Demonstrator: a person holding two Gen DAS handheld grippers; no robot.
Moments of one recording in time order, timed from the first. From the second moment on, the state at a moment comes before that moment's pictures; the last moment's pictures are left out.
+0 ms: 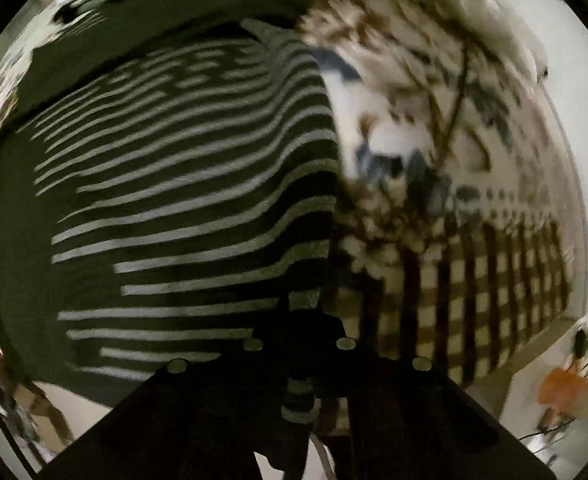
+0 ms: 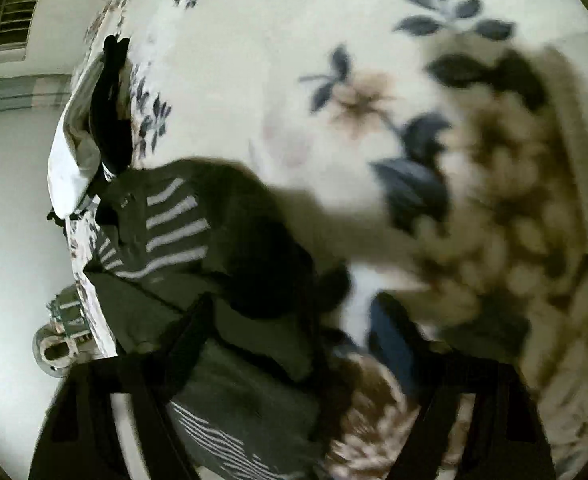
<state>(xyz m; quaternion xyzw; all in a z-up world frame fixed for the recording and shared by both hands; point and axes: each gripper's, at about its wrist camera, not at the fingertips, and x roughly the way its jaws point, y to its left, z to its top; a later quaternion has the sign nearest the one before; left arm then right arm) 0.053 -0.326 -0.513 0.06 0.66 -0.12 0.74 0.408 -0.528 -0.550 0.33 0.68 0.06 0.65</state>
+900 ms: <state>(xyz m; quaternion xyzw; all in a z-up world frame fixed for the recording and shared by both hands) 0.051 0.048 -0.446 -0.27 0.60 0.06 0.75 0.507 -0.084 -0.381 0.04 0.68 0.11 0.73</state>
